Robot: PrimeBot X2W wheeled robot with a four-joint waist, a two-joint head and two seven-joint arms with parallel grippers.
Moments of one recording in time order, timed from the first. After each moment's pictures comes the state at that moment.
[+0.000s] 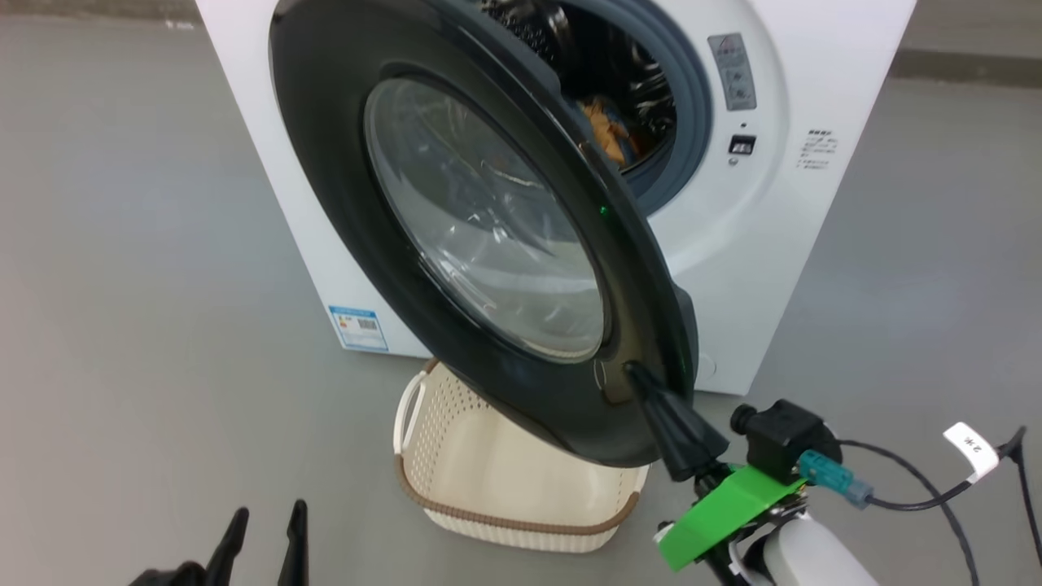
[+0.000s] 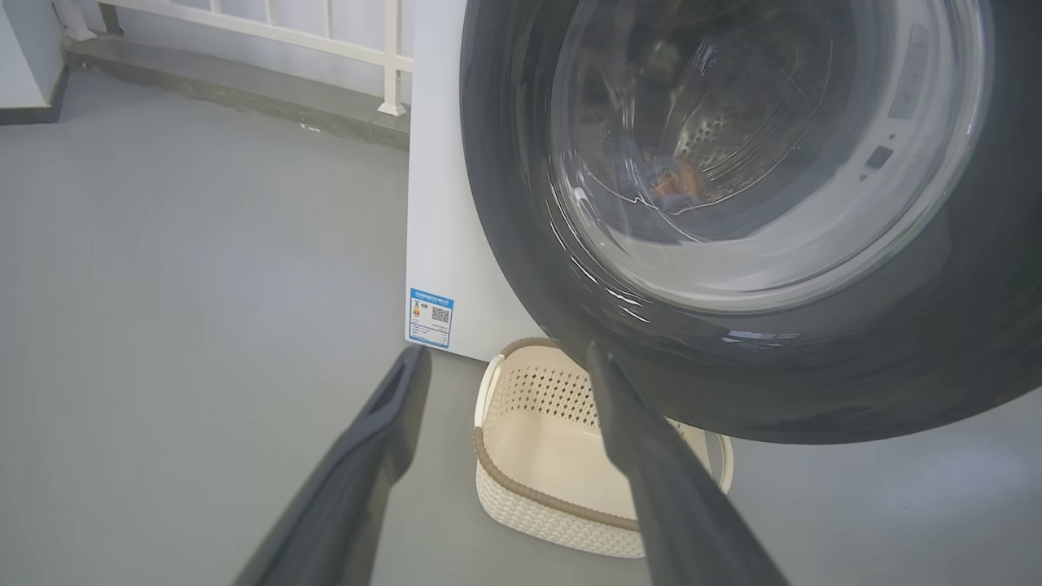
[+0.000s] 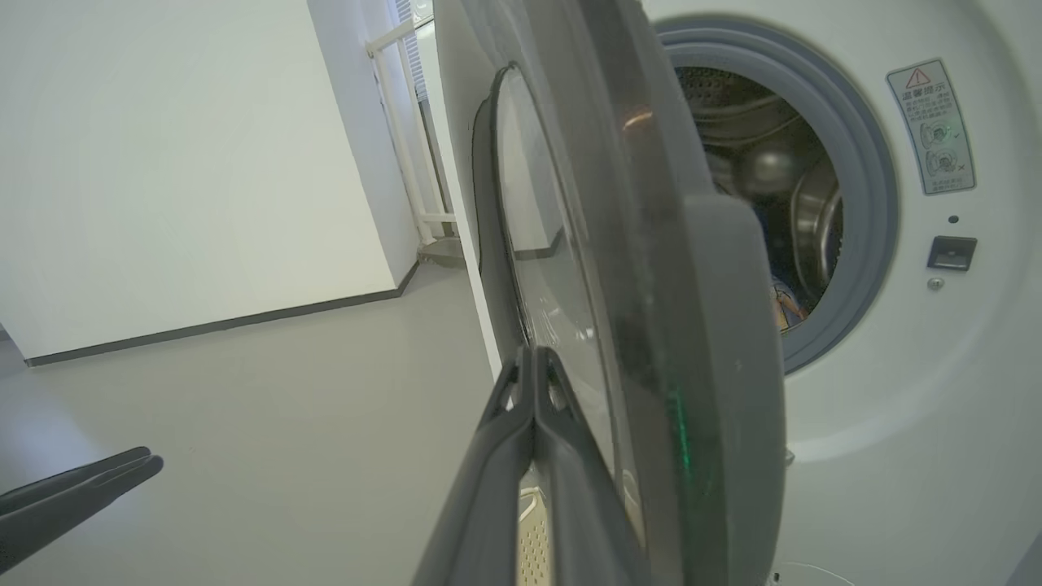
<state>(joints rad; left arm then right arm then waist) 0.07 0.14 -0.15 0.22 -0.45 -0.09 -0.25 -0.25 -0.06 0.35 0.28 0.31 0.13 -0.26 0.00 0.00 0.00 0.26</state>
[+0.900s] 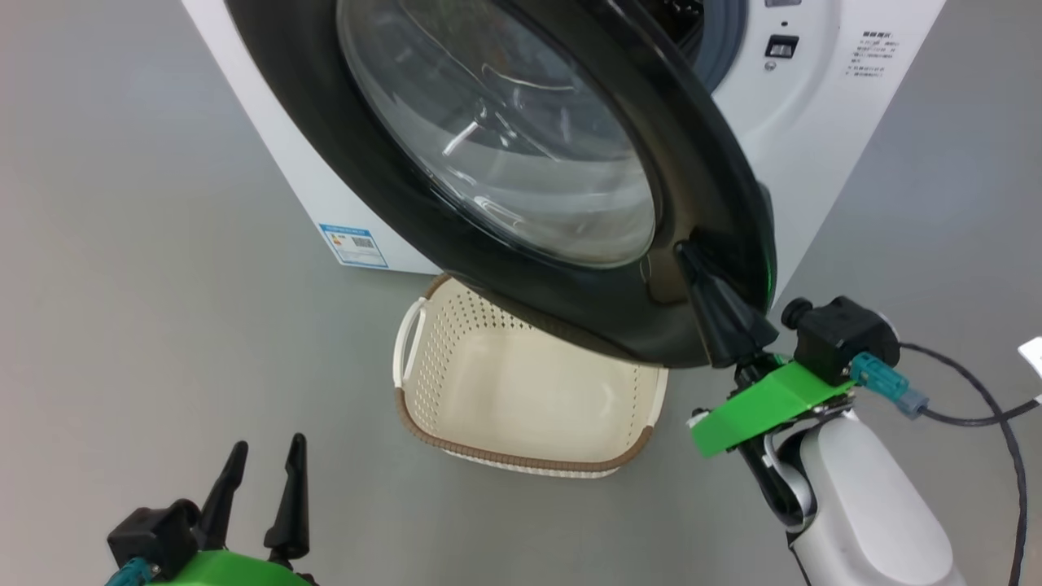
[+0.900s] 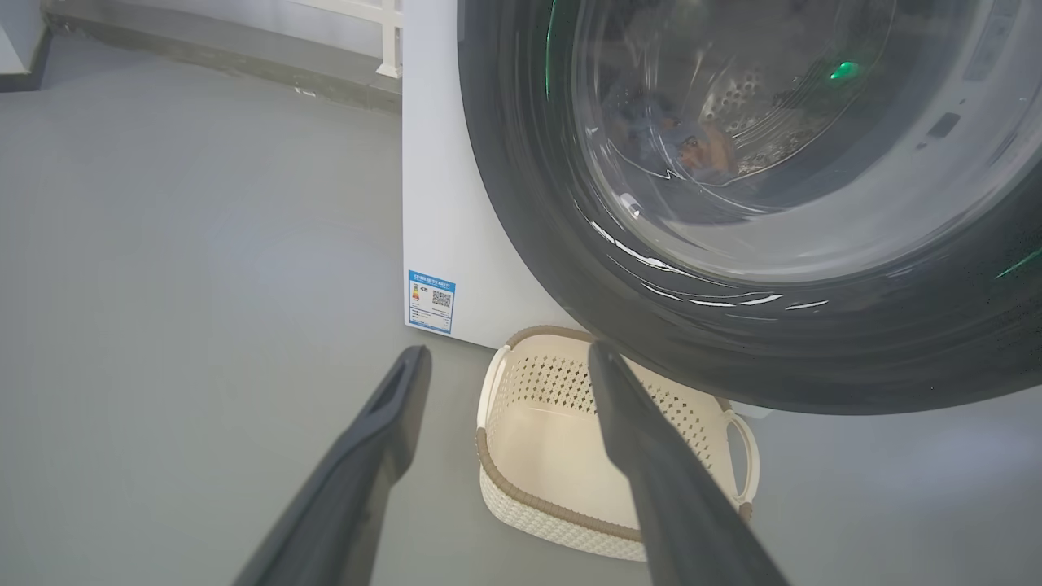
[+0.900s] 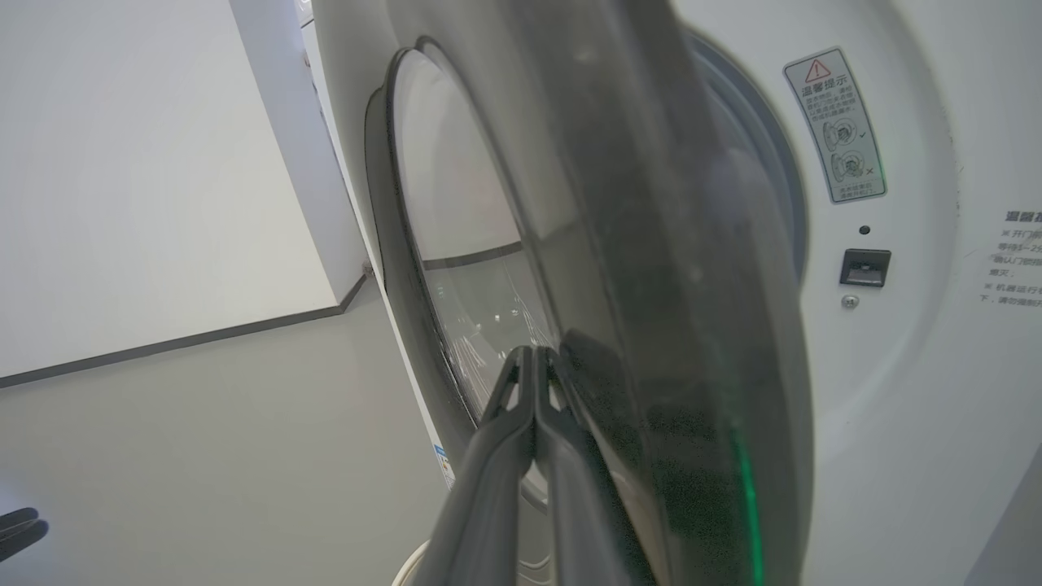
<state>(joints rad) -0.06 0.11 -0.13 0.25 -0.46 -0.13 -0.25 -0.42 -0.06 0.21 0.29 0.22 0.13 -0.26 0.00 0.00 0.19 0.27</state>
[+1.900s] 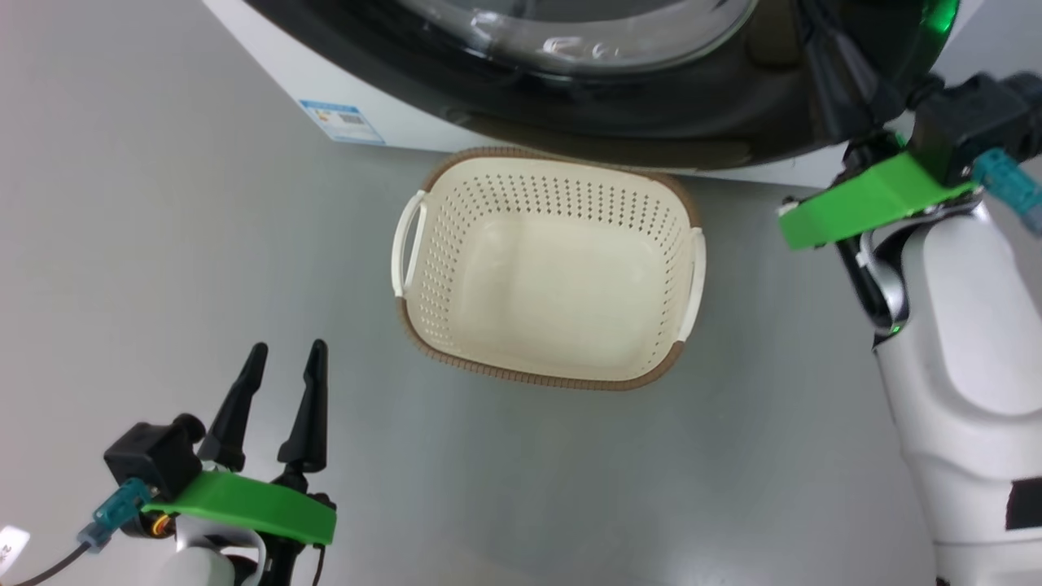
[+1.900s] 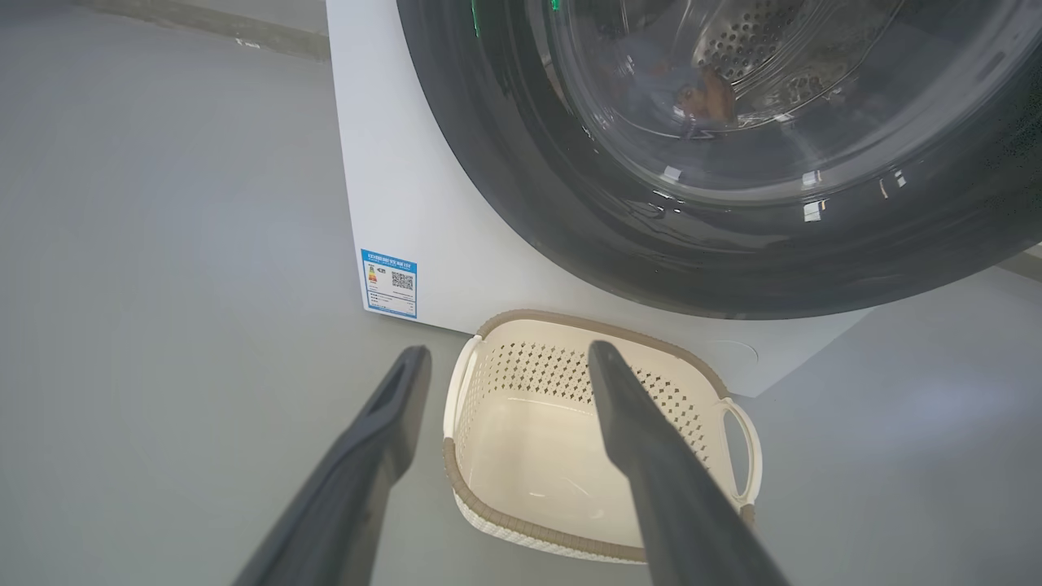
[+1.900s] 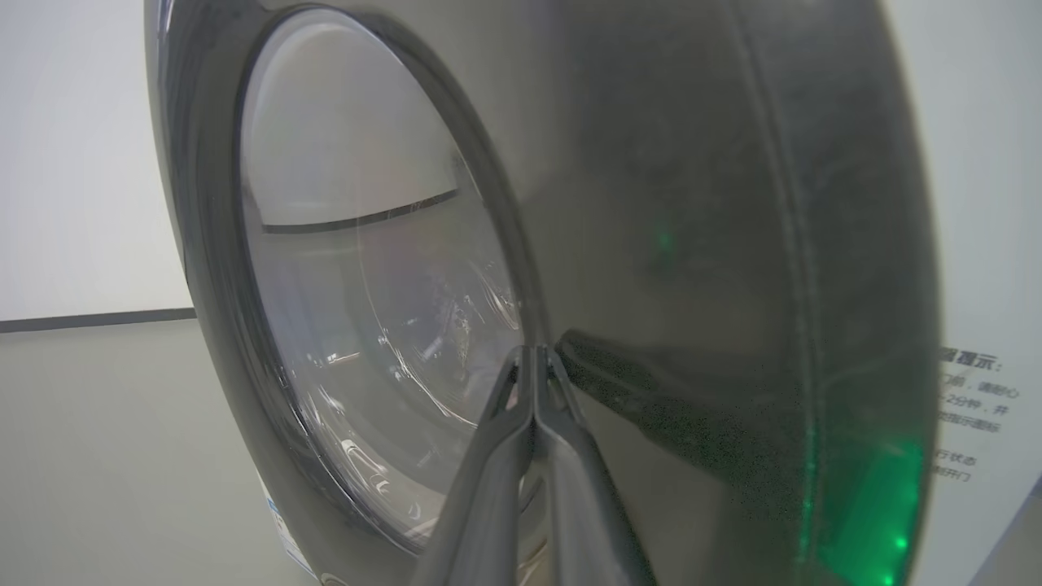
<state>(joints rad) -0.21 0.14 -0.21 0.20 -0.54 -0.13 -0.26 -0.77 -0.15 0.09 0.32 0.05 0.13 -0.26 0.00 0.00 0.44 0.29</state>
